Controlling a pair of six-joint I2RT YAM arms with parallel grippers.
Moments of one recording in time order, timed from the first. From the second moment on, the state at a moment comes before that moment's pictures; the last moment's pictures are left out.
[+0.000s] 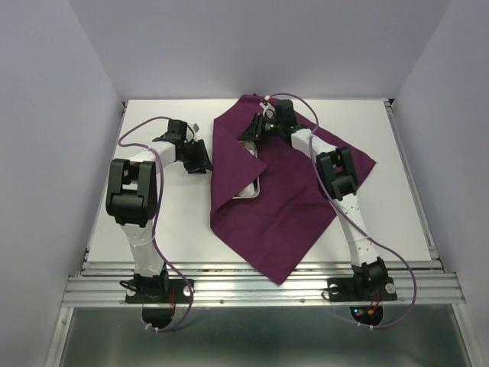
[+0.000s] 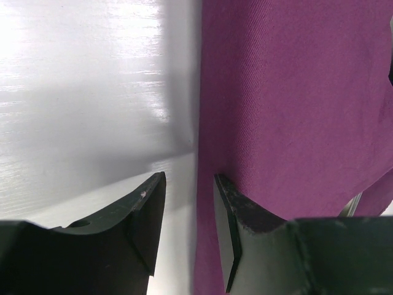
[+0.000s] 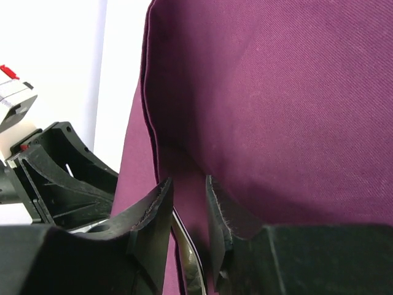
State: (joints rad) left arm -0.13 1.93 1.29 -0.40 0.39 -0.38; right arm 0.37 2.68 2.23 -0.04 -0.82 0.72
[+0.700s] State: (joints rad) left arm -0.15 1.93 1.29 -0.40 0.39 -0.38; right arm 0.25 2.08 1.70 -0.08 -0.51 0.63
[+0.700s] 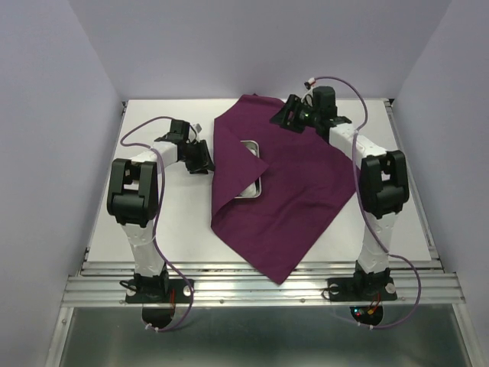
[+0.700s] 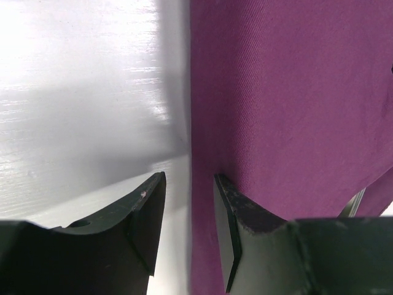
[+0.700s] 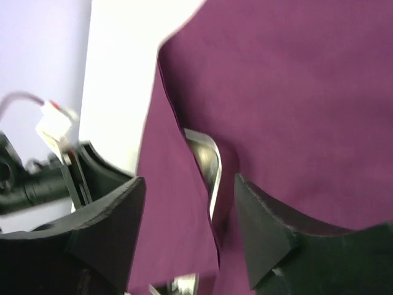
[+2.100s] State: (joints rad) left arm -0.20 1.80 1.43 -0.54 0.21 -0.36; right arm 0.34 2.05 1.31 0.04 -0.53 0.70
